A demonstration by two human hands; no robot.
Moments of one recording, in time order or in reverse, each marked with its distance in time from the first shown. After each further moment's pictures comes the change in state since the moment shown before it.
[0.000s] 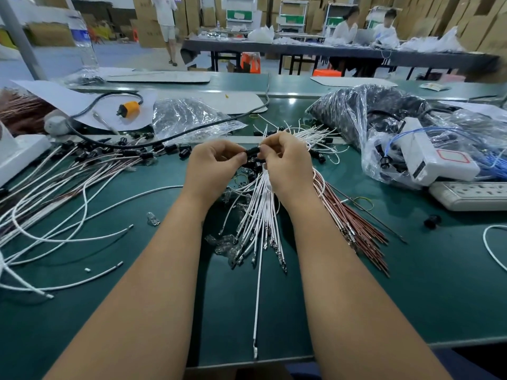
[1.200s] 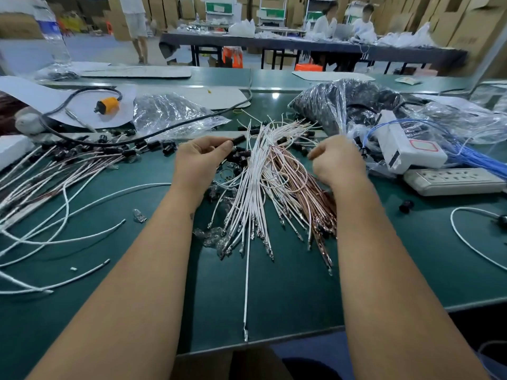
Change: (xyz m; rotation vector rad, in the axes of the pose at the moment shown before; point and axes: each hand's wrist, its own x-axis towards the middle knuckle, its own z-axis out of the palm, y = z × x) left_hand -0.002 -0.002 0.004 -0.208 -0.030 -0.112; right_hand 0.004 0.008 -0.091 -0.666 -0.055 0.378
